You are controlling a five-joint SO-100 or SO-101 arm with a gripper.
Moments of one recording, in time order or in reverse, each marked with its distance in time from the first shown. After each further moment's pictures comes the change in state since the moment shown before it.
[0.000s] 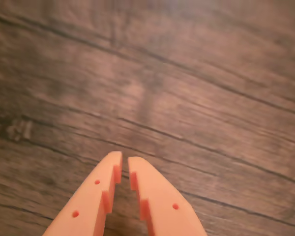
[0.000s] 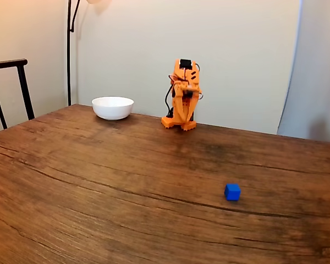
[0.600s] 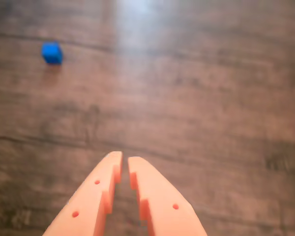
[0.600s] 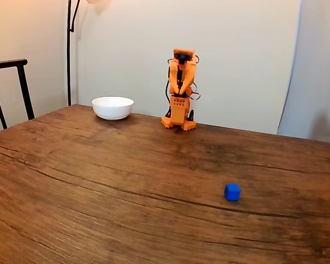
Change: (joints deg) arm 9.5 -0.2 -11.6 -12.7 0.7
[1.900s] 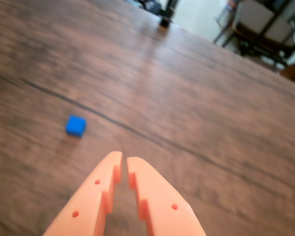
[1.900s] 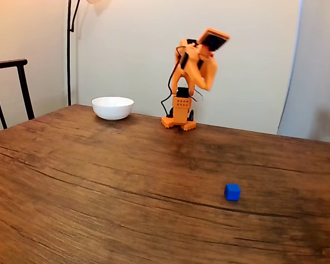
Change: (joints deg) arm -11.2 -66.7 -29.6 -40.1 8.1
